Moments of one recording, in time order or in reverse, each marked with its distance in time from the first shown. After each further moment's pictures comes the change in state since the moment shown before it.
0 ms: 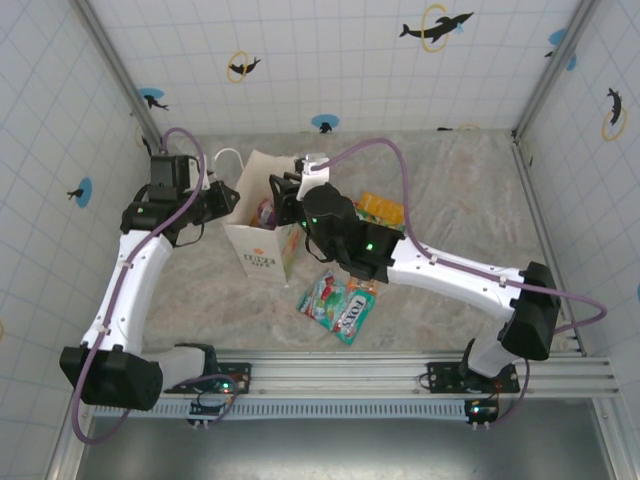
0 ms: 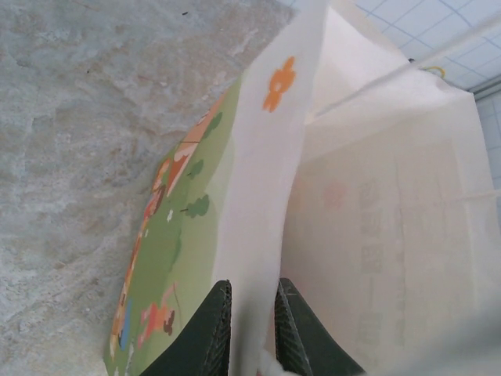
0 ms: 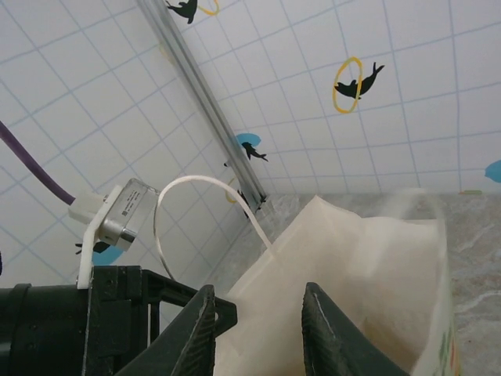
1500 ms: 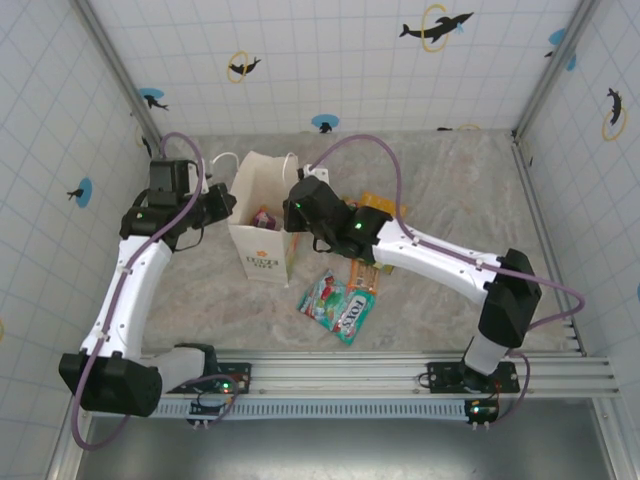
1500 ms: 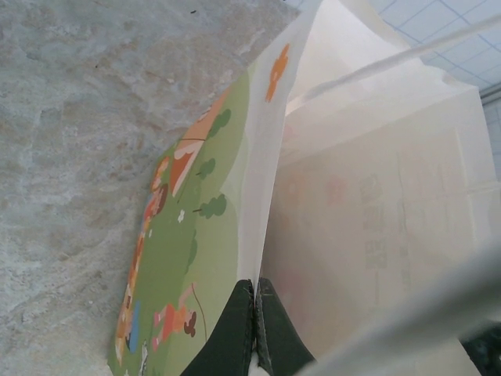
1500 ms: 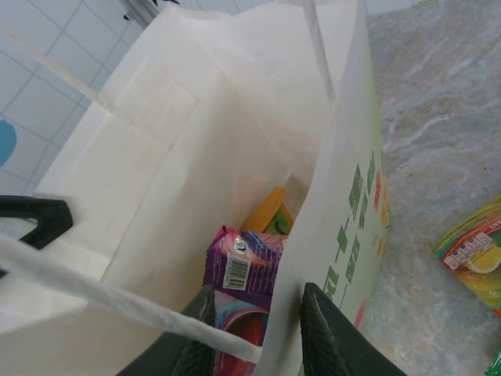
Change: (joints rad) left arm 0.000 -0.035 -0.034 0.005 -0.013 -0.023; right arm -0.113 0.126 0.090 -0.415 -0.208 0.240
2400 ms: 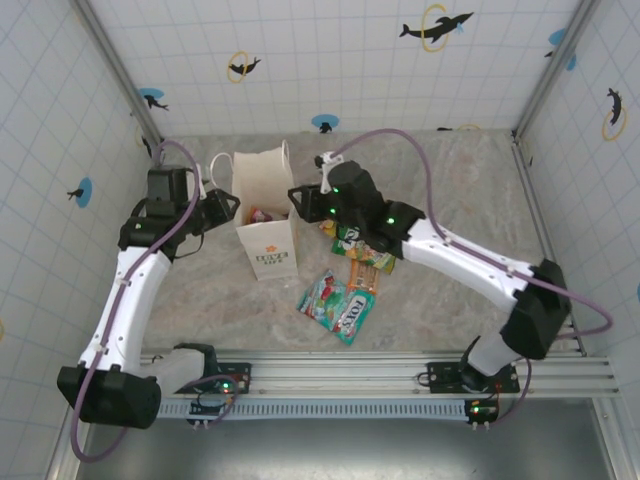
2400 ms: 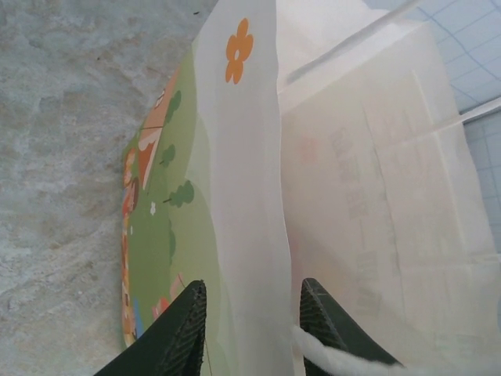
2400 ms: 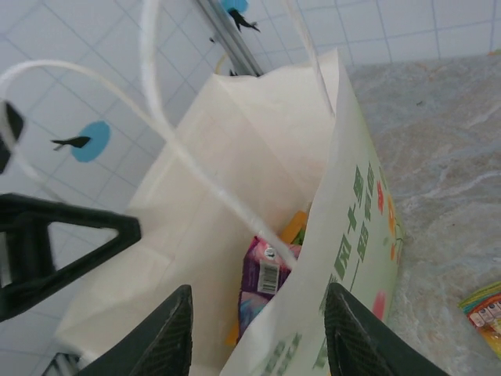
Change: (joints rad) left arm 0.000 -0.065 -0.055 0.028 0.003 -0.063; right arm -0.116 -0.198 -0.189 0.200 -0.264 -0.152
